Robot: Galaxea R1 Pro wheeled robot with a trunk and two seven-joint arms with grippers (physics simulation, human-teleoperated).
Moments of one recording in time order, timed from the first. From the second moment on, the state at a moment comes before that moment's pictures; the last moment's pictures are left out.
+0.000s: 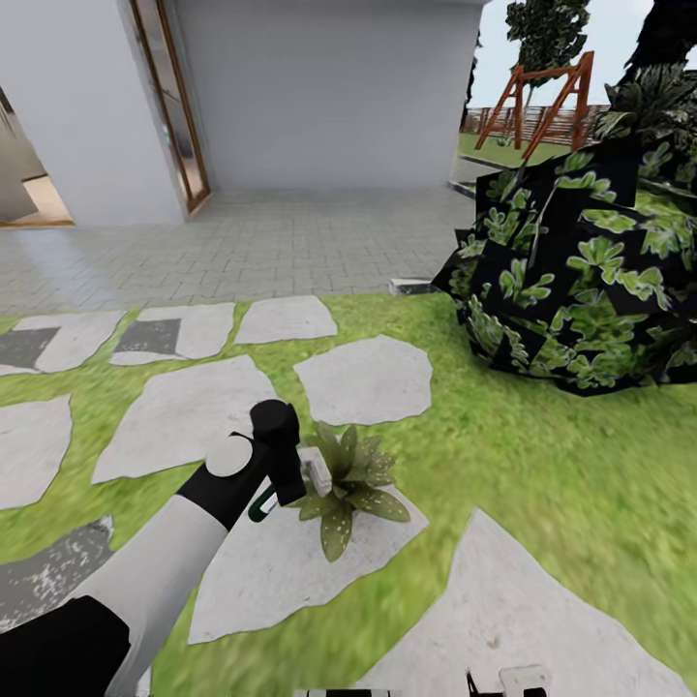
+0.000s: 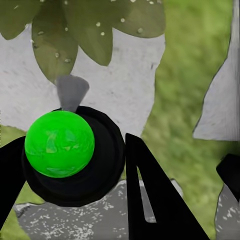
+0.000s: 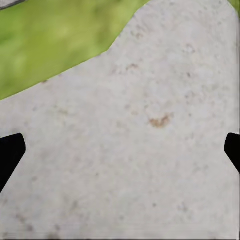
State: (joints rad) left arm -0.94 -0.08 -0.46 -1.01 -1.37 0.87 -1.56; right arm -0.38 -0.05 0.09 -0.03 0.04 -0.57 -0.10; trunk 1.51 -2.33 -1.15
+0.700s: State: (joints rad) left arm -0.97 -0.09 -0.47 -1.01 -1.38 0.88 -1.56; right arm -0.38 -0.05 0.09 -0.03 0.04 -0.58 -0.10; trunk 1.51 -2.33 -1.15
